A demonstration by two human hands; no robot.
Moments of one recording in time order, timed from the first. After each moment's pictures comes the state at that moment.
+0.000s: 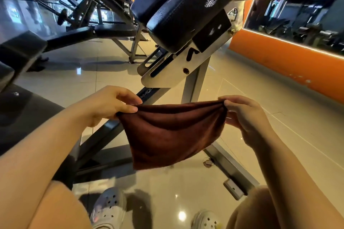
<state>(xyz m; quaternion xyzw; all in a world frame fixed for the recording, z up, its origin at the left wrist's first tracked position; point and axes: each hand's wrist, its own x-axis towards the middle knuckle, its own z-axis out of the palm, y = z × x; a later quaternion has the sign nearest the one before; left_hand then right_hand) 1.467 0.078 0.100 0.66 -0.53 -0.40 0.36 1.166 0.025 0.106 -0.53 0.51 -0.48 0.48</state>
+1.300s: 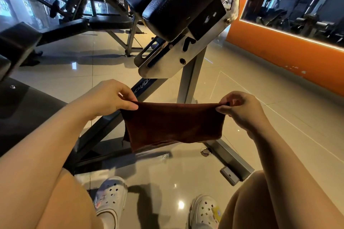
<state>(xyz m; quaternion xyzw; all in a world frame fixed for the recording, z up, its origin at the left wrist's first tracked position) 1.455 0.093 0.101 0.68 -0.64 -0.22 0.27 1.152 0.034 0.093 -0.66 0.60 -0.36 0.27</state>
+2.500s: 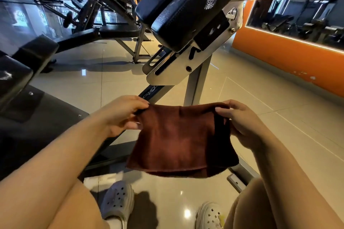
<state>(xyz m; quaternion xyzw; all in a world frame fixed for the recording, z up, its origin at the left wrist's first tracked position) 1.423 0.115 0.106 0.61 -0.38 -0.52 0.47 1.171 0.055 0.103 -0.55 0.52 -0.38 0.53</state>
